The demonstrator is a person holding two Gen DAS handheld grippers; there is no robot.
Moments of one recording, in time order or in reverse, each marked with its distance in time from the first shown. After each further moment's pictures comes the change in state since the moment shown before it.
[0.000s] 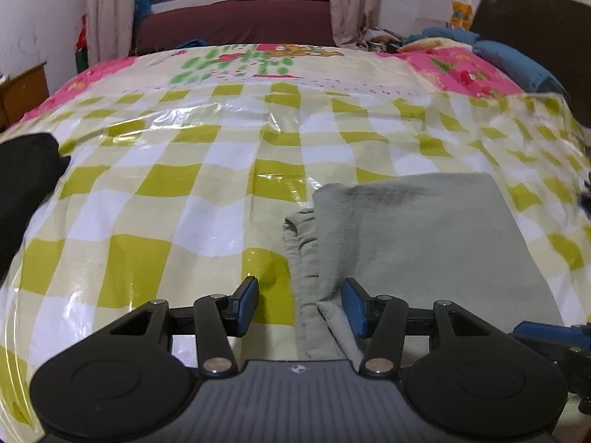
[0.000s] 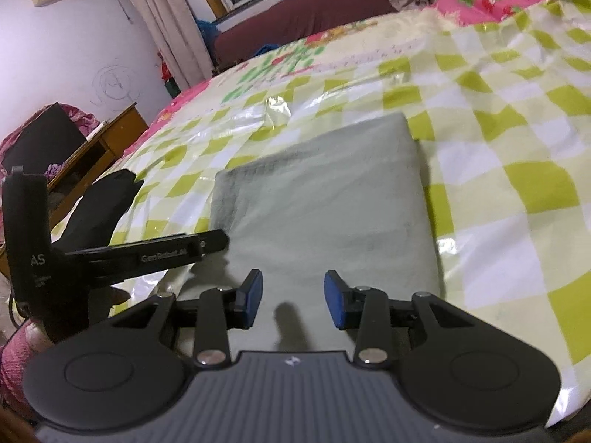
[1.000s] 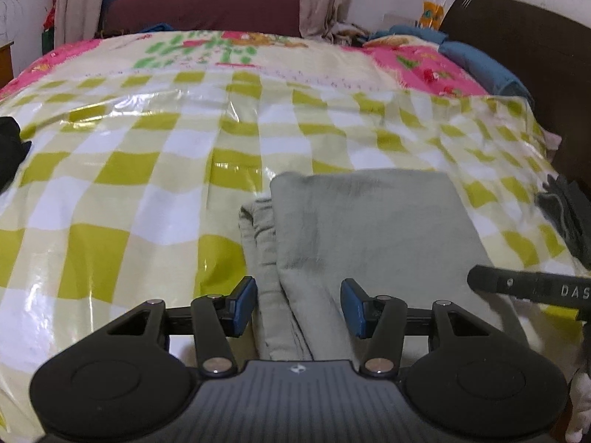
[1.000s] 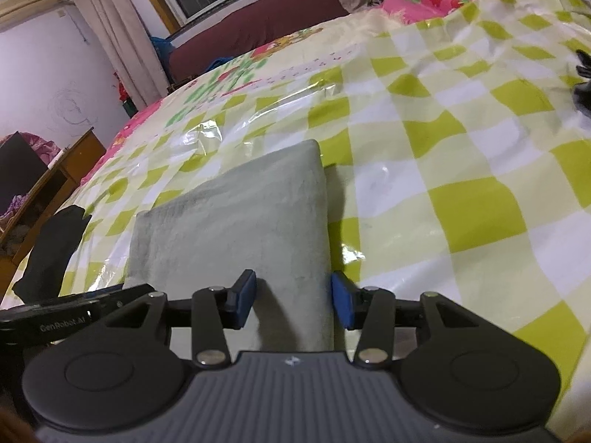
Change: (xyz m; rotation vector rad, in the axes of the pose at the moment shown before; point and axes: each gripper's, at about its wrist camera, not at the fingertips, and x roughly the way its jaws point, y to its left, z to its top) left arm 0.001 -0.002 0.001 -0.007 0.051 -0.164; right arm 0.013 -0.059 0.028 0.080 -0.009 -0.088
